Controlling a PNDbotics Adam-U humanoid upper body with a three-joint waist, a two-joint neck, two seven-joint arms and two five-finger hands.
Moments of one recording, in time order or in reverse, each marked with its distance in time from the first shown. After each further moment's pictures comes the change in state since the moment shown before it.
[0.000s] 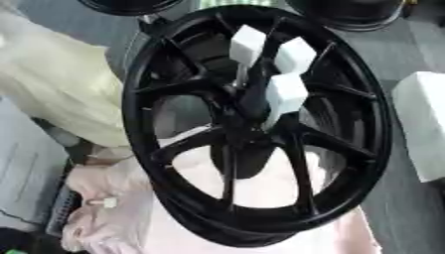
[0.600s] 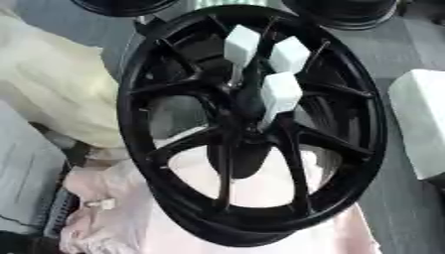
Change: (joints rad) left arm 0.000 0.000 0.000 0.000 0.004 0.000 -0.008; right arm -0.036 0.085 0.087 -0.007 0.128 -0.046 -0.046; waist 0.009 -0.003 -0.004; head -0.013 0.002
